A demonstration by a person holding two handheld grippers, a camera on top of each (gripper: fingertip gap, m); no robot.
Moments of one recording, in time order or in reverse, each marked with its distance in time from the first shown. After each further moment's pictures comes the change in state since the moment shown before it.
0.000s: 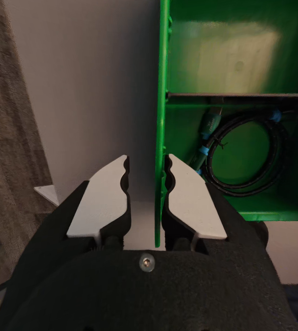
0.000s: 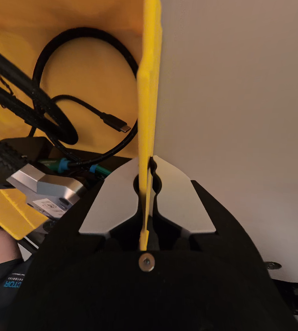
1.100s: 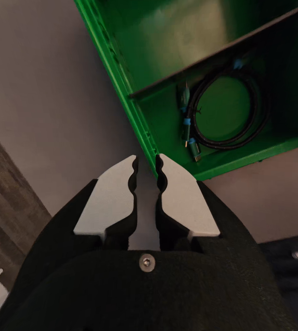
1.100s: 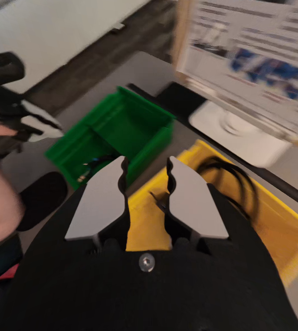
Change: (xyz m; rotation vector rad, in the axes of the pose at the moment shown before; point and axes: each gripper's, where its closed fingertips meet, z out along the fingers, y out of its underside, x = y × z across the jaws) left arm 0.117 -0.009 -0.052 0.017 0.014 0.299; right arm -0.407 0.016 -0.095 0.745 -0.460 -0.894
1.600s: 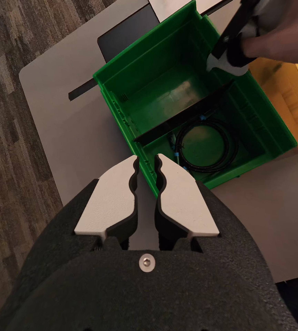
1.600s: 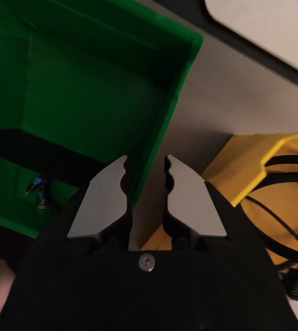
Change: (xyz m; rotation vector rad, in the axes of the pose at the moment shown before) left arm 0.023 -0.034 -0.070 0.368 -0.108 0.142; right arm 0.013 0.092 0.171 -0.666 0.328 0.257
